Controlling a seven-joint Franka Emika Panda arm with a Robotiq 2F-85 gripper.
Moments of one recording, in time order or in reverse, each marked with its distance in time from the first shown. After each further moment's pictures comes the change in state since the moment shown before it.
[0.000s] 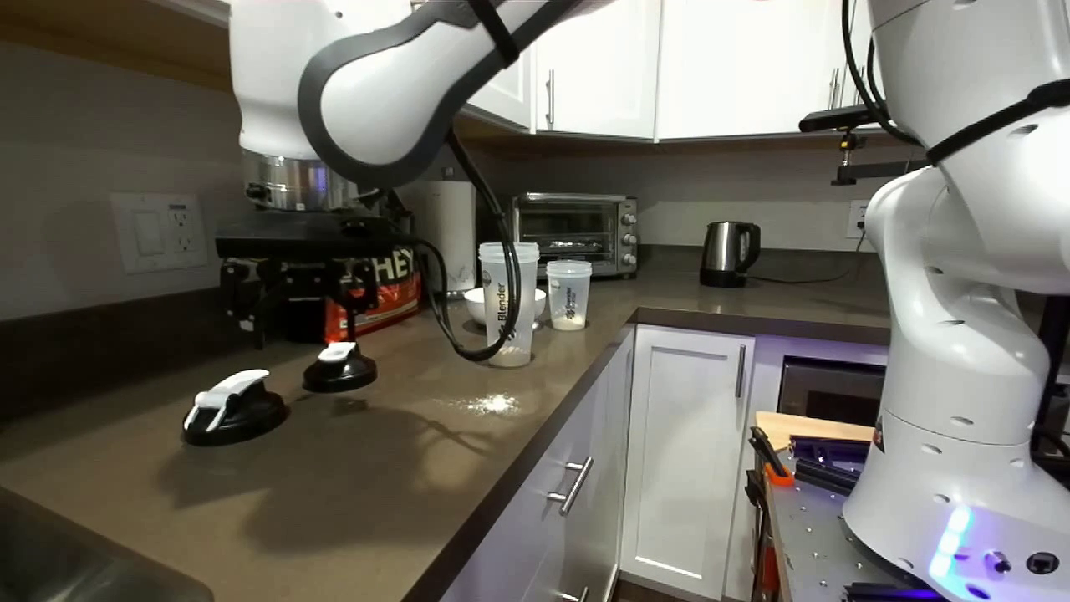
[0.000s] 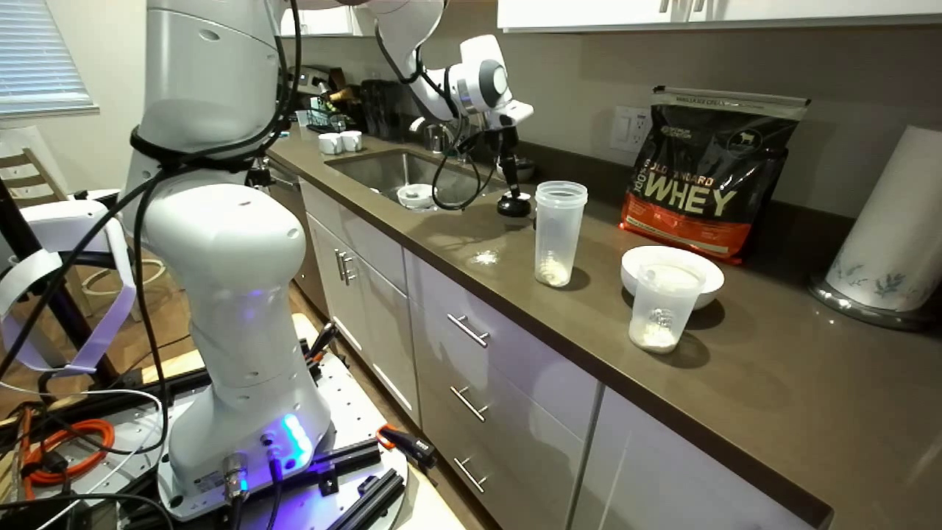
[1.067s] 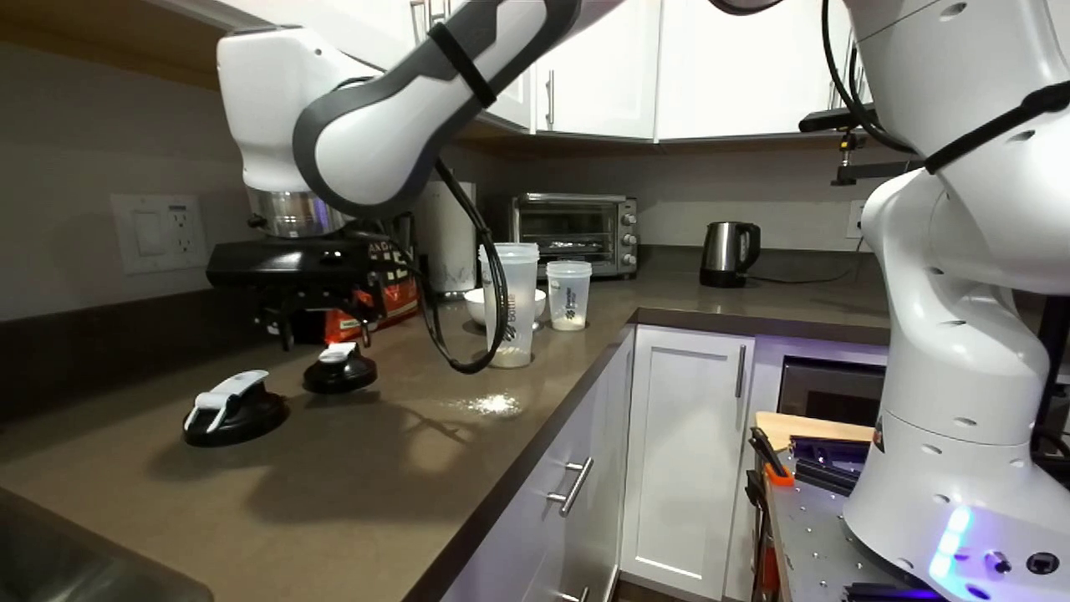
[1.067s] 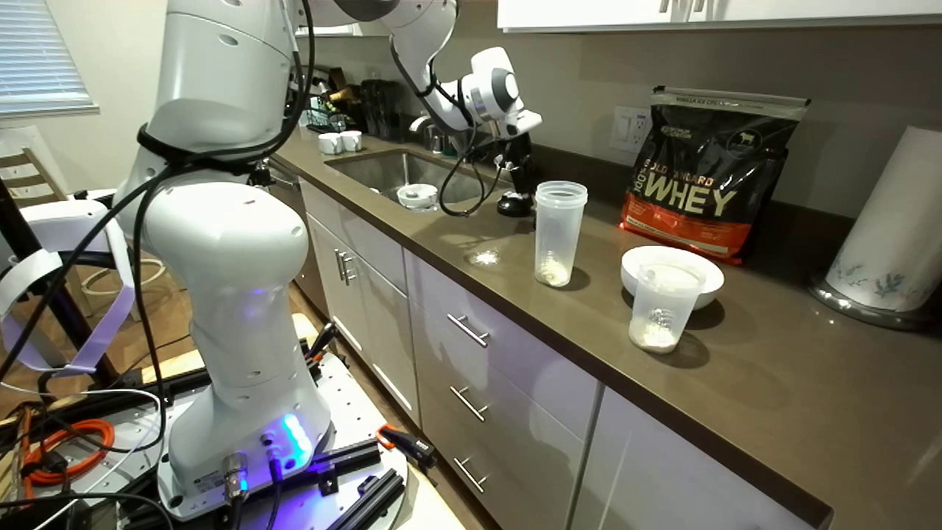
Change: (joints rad) arm 0.043 0.083 -0.087 0.086 -0.089 -0.082 0.273
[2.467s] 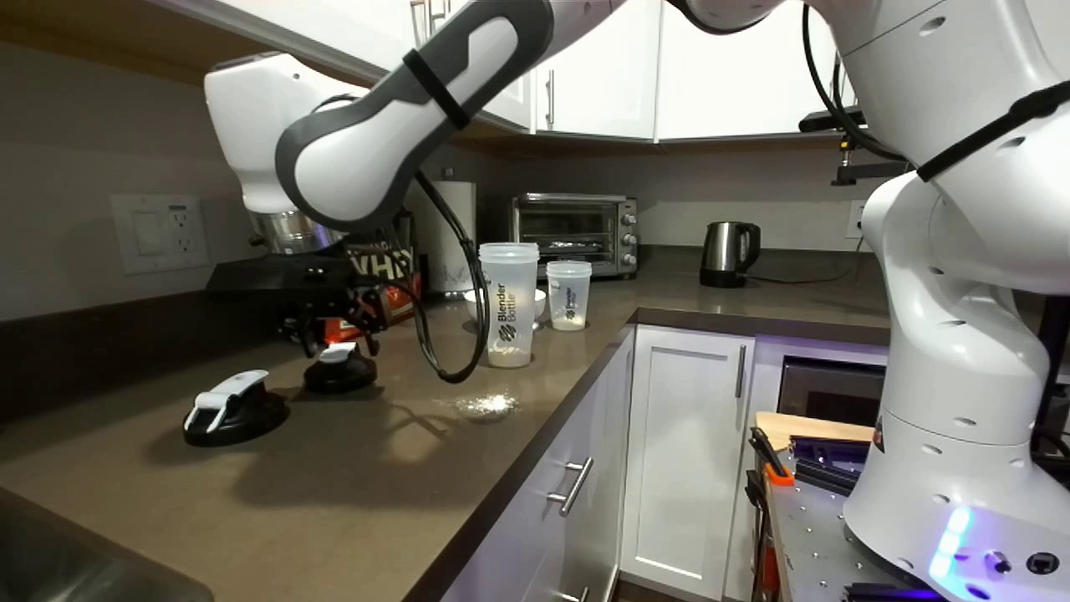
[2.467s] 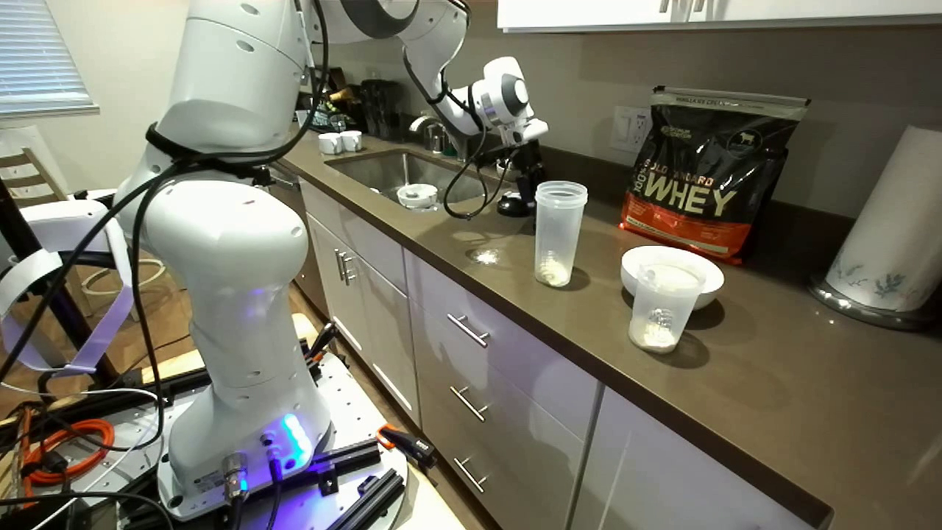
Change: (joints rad) arm -0.006 0.080 -0.019 0.097 0.001 -0.108 0.124
